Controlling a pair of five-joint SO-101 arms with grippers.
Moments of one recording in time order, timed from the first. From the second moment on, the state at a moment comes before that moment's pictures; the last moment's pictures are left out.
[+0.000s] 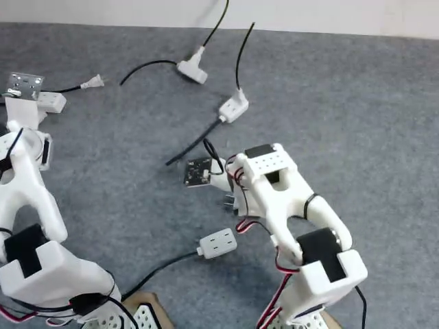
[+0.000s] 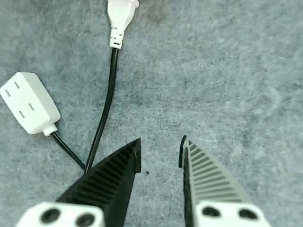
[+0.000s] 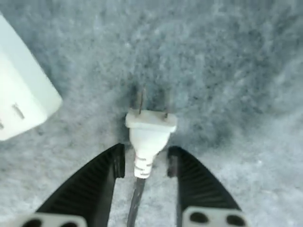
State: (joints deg) left arm -38.3 5.8 12.3 55.9 -32.6; right arm -25.1 4.9 27.8 61.1 66.9
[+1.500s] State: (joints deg) left arm -40.7 5.8 12.3 55.7 -34.4; right arm -26.0 3.2 31.5 58.1 64.0
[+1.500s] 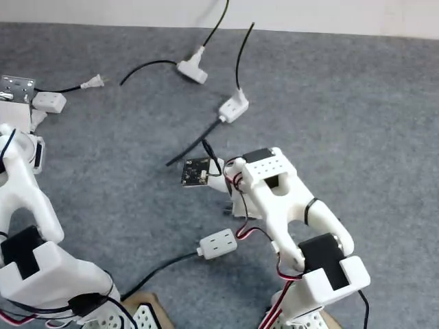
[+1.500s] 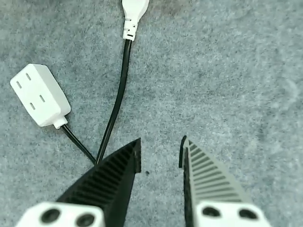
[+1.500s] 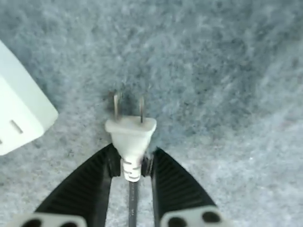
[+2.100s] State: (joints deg) left arm -40.7 5.8 12.3 55.7 -34.4; right arm -25.9 2.0 37.8 51.9 63.5
